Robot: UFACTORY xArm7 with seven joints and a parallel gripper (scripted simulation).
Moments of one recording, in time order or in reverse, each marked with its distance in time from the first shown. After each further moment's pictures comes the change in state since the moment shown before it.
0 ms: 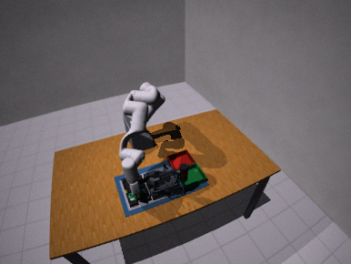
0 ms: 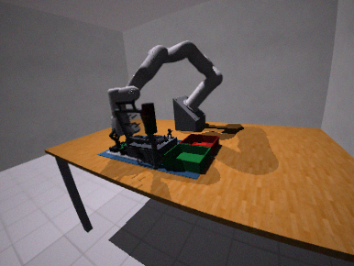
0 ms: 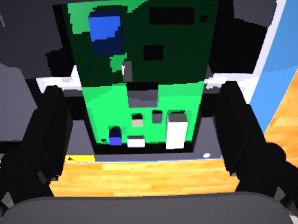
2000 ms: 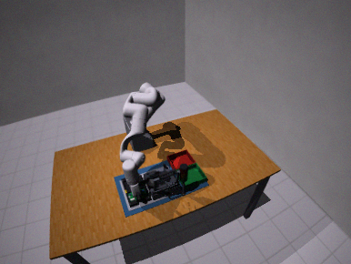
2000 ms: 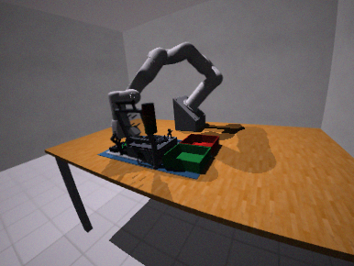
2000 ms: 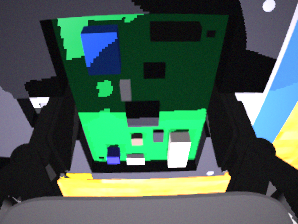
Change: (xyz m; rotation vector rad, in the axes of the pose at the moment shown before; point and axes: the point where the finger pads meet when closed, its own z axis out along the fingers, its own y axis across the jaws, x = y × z) arm 0.000 0.000 0.015 0.000 0.000 0.000
